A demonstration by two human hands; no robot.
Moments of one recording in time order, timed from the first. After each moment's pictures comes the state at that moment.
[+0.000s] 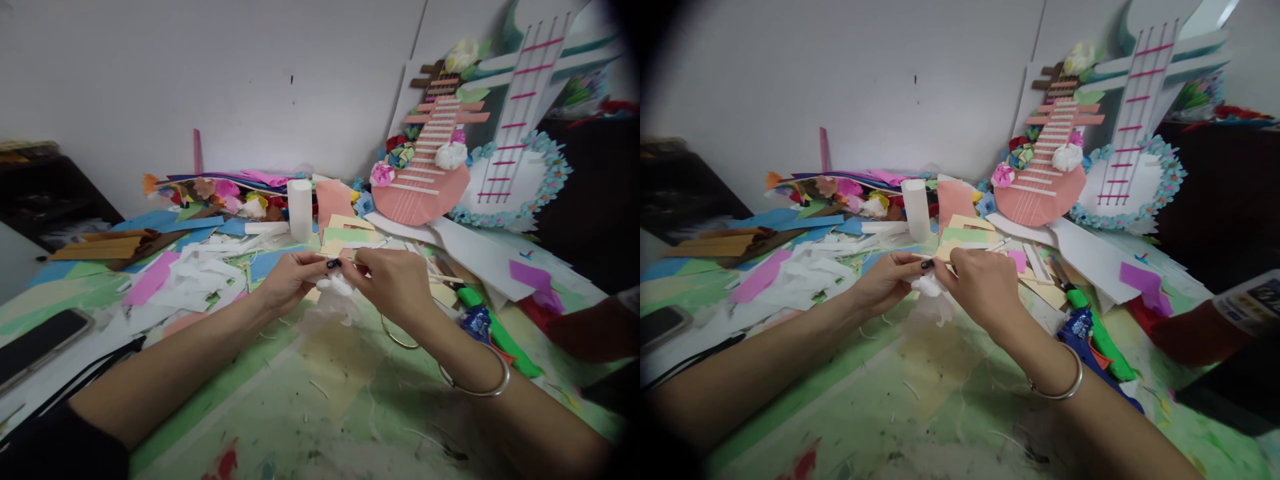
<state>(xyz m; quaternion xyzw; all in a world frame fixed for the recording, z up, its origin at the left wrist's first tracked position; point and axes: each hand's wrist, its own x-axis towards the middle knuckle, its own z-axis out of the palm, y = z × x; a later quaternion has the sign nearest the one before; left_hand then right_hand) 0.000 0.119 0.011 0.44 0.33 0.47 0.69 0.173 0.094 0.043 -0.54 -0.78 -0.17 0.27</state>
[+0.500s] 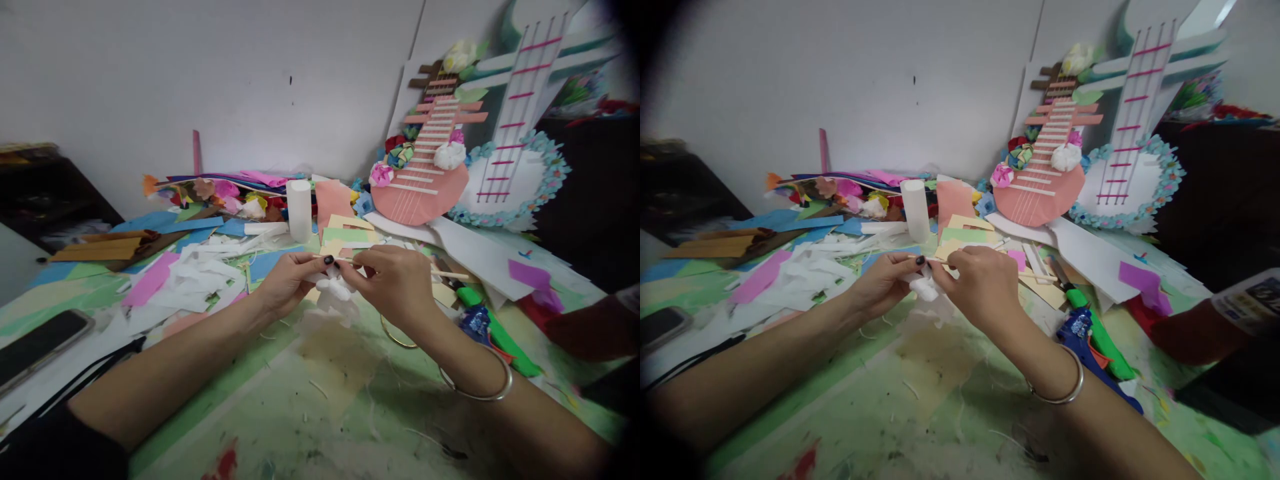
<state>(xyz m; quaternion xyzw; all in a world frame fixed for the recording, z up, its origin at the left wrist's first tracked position) 0.003 0.113 0.018 0.44 0.32 0.49 0.68 0.171 0.087 0.047 -0.53 -0.77 -0.11 0.34</state>
